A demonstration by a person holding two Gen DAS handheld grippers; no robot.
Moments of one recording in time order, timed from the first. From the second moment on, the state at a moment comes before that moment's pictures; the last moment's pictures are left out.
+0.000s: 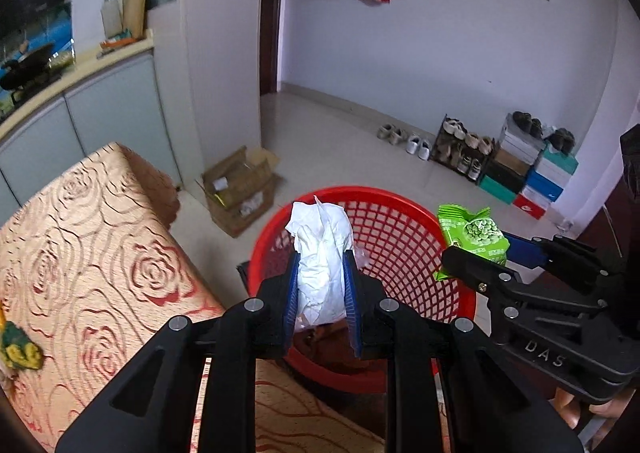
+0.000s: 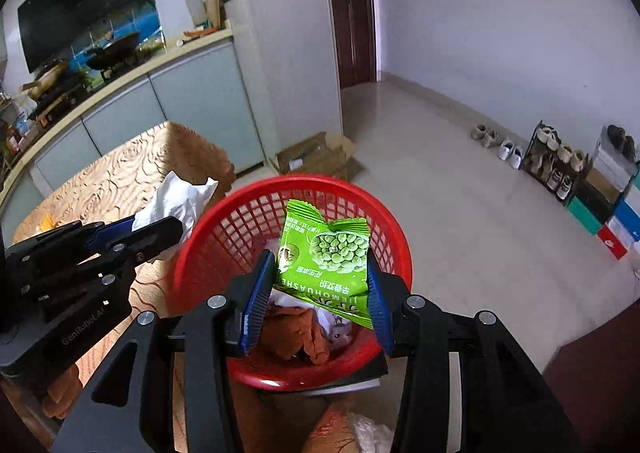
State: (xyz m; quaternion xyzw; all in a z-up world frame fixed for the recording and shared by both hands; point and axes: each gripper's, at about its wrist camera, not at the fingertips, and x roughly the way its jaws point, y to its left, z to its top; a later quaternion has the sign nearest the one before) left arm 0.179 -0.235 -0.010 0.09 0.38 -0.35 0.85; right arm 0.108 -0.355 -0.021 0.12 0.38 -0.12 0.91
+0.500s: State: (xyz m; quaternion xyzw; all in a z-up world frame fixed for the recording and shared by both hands) left arm 0.179 -0.215 -0.003 0.07 0.37 -0.35 0.86; right arm 0.103 -0.356 -0.023 0.14 0.38 -0.12 0.91
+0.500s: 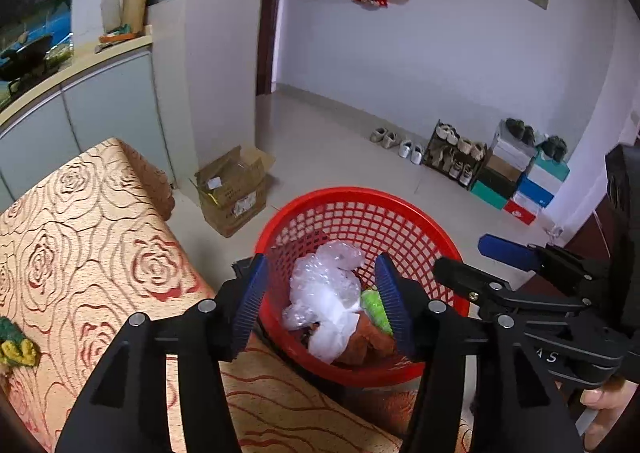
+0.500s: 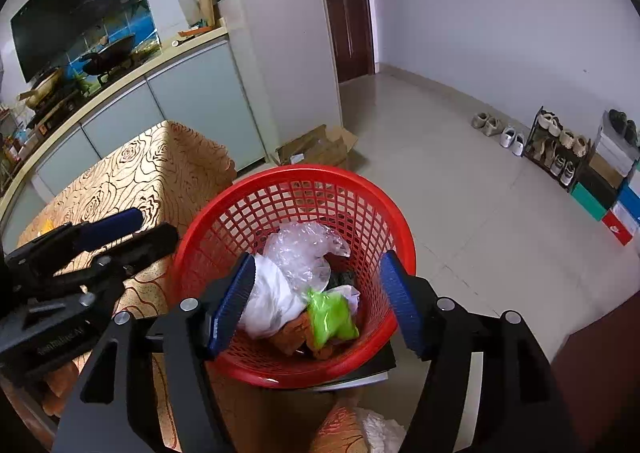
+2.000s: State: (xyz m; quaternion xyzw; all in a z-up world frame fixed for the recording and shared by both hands) left arm 0.162 0.157 0.001 -0.05 0.37 0.09 0.92; right arm 0.141 -0.145 0.033 0.02 0.34 0.07 0.94
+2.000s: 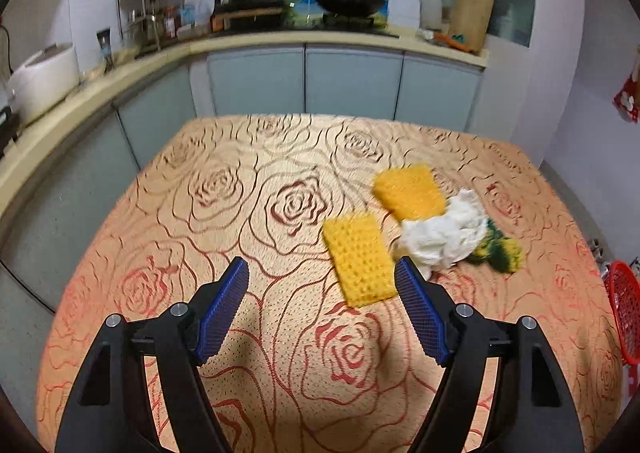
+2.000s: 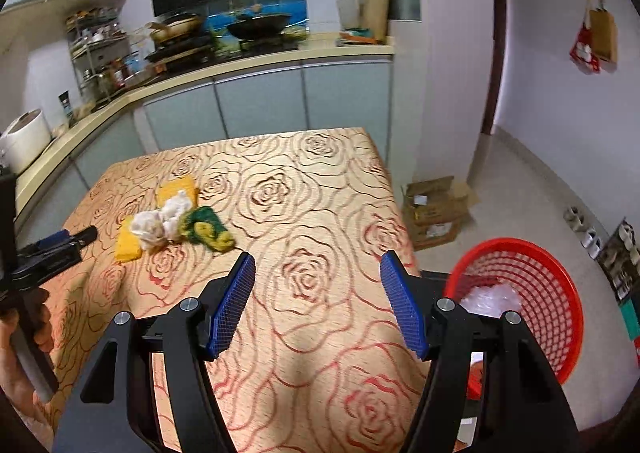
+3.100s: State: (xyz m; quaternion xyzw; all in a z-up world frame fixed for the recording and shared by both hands) left arm 0.207 0.138 -0.038 -0.02 0.42 0.06 0.91; right arm 0.213 -0.068 -0.015 -0.04 0.39 0.16 0.91
